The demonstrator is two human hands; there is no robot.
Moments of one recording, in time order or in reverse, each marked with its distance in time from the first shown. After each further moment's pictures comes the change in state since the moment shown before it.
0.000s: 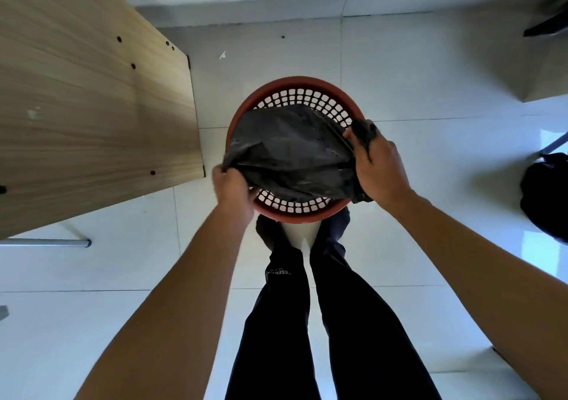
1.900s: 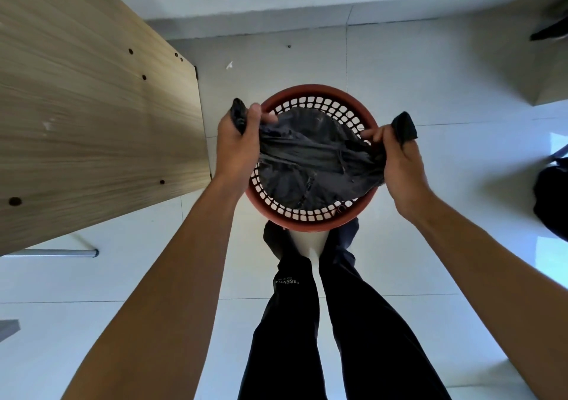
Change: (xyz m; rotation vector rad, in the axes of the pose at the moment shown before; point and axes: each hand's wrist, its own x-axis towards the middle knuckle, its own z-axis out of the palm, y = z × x) left_hand -0.004 0.058 0.021 0.386 -0.308 0.640; right_hand -0.001 -0.015 -0.004 0.624 0.075 0.274
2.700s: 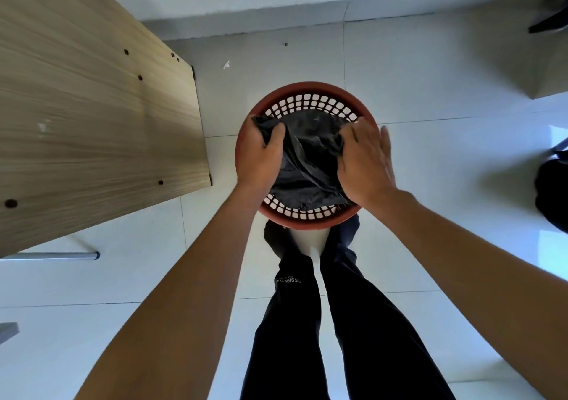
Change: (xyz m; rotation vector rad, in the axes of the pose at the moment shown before) left_hand -0.011 -0.020 0.024 0.129 -0.042 -0.038; right_hand 0.006 0.017 0.031 -1.181 -0.096 -0.390
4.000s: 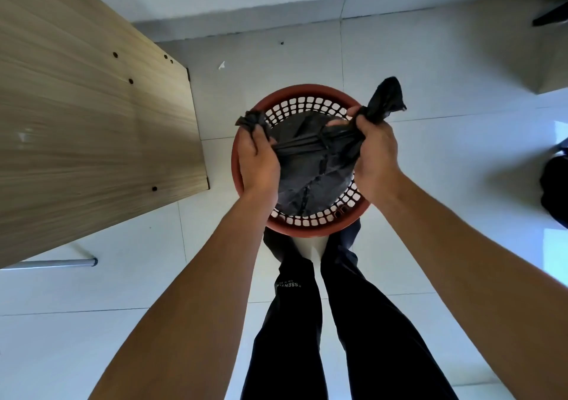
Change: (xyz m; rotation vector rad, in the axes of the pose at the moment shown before) left_hand 0.005 -0.007 0.024 -0.265 0.178 -0.128; right_hand 0.027 -0.008 -0.012 1.745 0.123 0.643
